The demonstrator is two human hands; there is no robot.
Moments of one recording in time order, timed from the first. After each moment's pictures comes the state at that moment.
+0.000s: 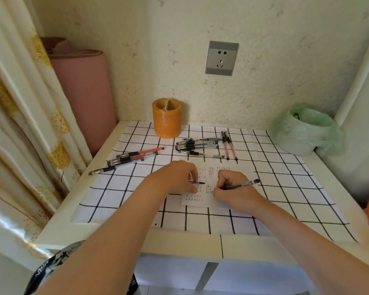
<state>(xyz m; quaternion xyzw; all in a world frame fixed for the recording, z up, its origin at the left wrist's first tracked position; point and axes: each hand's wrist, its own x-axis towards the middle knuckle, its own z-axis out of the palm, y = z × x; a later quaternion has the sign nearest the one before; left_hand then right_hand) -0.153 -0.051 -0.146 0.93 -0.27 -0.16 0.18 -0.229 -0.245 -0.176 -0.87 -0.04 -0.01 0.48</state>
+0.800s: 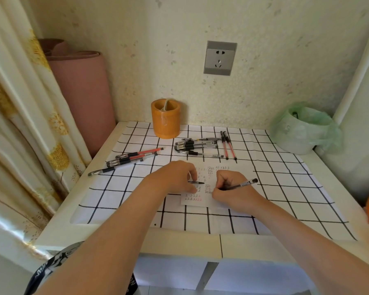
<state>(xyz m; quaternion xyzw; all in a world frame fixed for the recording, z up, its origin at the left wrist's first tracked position) -0.155 -0.050 -0.146 0.93 -0.26 -0.16 0.19 -0.232 -0.243 -0.171 -0.87 -0.04 0.01 0.50</state>
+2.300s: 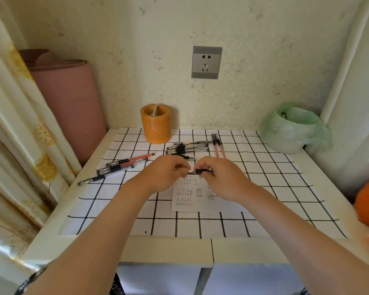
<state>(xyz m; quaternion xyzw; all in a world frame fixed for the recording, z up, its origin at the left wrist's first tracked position) -0.157 -0.048 -0.123 0.90 -0.28 -0.09 0.32 -0.213 -0.237 -0.134 -0.95 -0.07 -0.05 0.29</state>
